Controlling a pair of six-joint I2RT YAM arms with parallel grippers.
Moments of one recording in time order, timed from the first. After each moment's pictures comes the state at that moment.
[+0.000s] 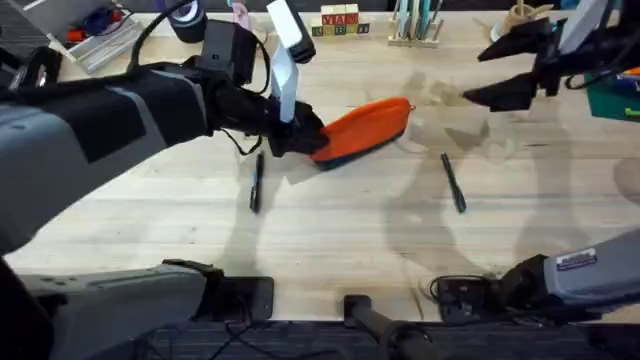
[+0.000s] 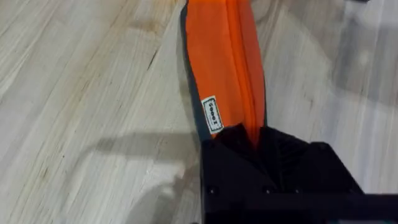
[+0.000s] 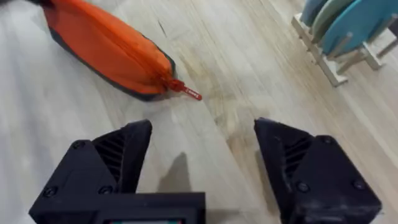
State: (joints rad) left arm -0.21 1.46 0.82 -0.44 0.74 0.78; right arm -0.36 1.80 1.39 -1.02 -0.91 -1.34
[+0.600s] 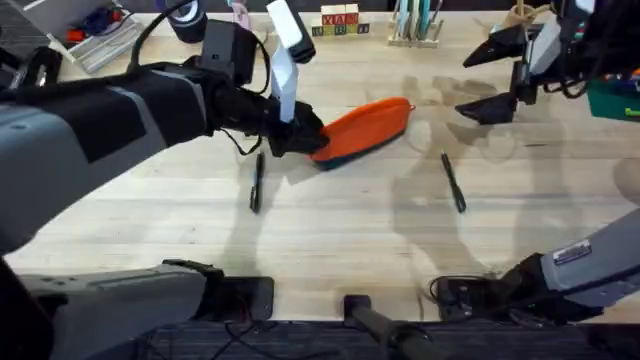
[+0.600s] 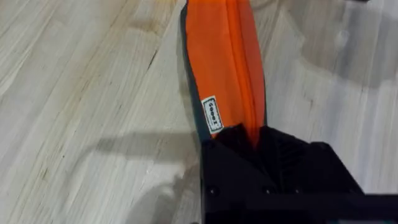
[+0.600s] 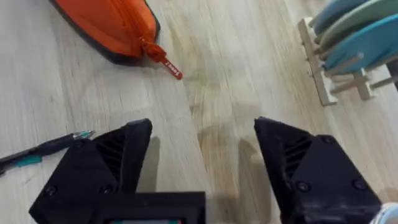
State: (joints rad) left arm -0.21 1.46 0.82 -0.44 0.74 0.78; right arm -0.34 1.93 1.39 -0.90 -0.85 -1.65
